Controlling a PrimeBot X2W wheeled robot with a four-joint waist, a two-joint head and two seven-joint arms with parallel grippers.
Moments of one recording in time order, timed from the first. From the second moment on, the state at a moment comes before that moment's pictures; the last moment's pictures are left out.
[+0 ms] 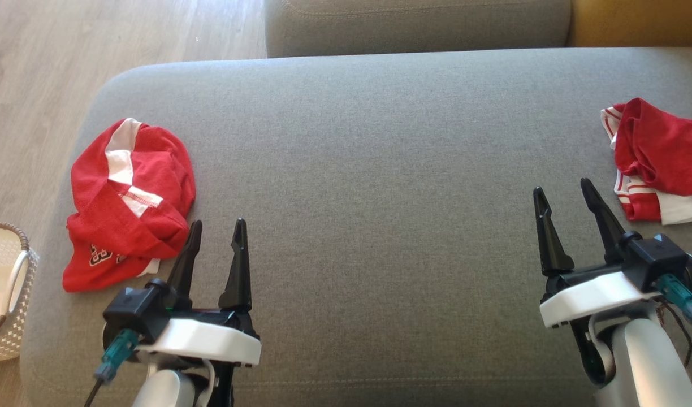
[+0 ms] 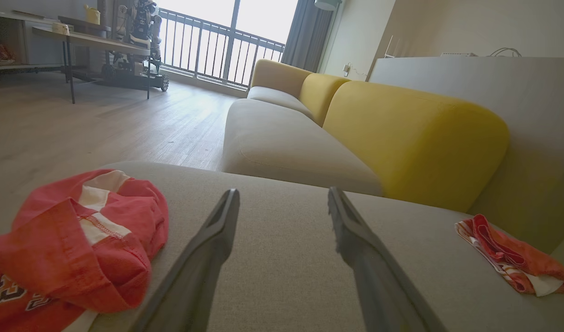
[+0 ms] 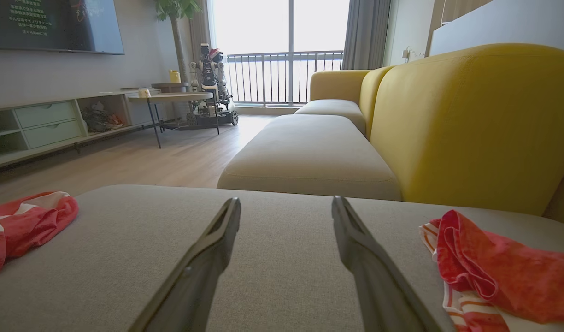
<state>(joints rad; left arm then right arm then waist) 0.00 0.05 -0.26 0.04 -0.32 0.04 -0.26 -0.14 -0.05 -0.06 0.19 0.07 0.13 -0.25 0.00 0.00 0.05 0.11</state>
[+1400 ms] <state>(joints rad) 0.00 0.05 -0.25 0.04 -0.32 0.03 -0.26 -0.13 -0.05 0.01 0.20 0.12 0.13 -0.25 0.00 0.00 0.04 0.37</state>
